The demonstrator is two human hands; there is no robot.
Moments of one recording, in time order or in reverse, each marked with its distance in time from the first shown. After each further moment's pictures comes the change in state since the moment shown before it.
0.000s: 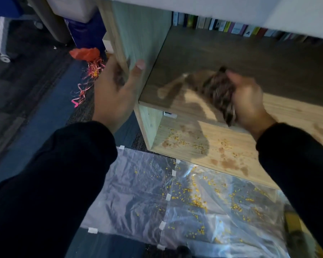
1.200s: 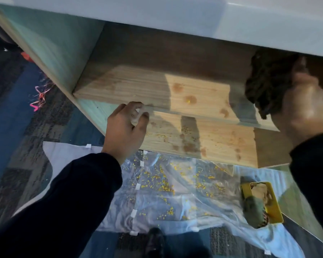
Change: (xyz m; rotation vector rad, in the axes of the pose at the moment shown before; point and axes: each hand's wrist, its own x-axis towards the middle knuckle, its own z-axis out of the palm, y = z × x) left_hand -0.116 0.033 0.132 0.320 -0.202 0.006; right_hand -0.094 -0.031 -0.238 0.200 0.372 0.012
